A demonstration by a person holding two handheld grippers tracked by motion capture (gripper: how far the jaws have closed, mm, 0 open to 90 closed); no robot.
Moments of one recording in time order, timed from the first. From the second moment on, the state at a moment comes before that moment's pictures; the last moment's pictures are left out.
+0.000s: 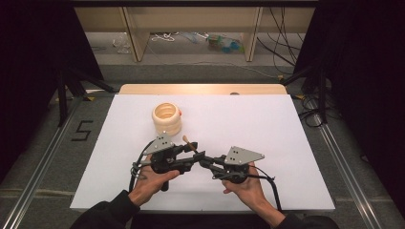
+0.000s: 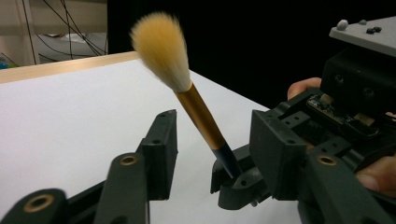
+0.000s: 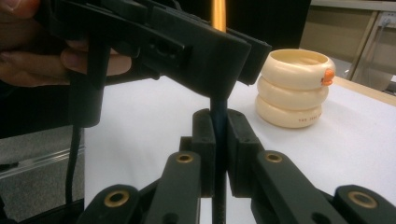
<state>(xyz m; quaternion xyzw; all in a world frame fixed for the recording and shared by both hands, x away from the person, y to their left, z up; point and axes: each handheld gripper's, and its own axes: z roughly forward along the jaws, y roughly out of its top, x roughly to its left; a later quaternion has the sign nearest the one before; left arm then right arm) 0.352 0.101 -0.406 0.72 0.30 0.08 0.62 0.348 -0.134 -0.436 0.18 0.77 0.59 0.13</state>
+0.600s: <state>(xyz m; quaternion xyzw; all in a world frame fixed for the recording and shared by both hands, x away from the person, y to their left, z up) 0.352 0.102 -0.406 0.71 0.31 0.07 0.63 0.348 -0.135 -0.435 0.19 0.77 0.60 0.13</state>
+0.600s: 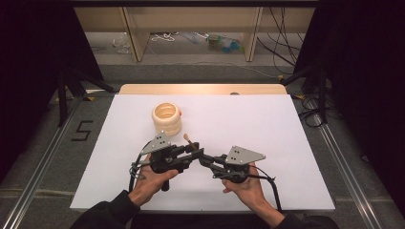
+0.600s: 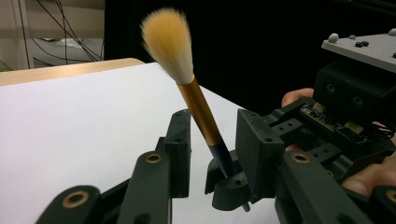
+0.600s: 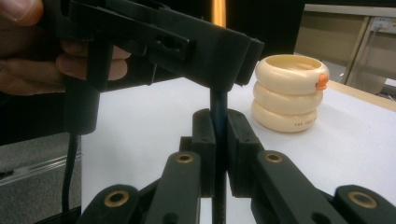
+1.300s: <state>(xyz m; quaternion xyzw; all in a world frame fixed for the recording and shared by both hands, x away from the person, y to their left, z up) 0.353 0.105 -0.406 0.70 0.30 0.04 0.65 0.347 -0.134 -0.435 0.18 0.76 0.61 0.13</state>
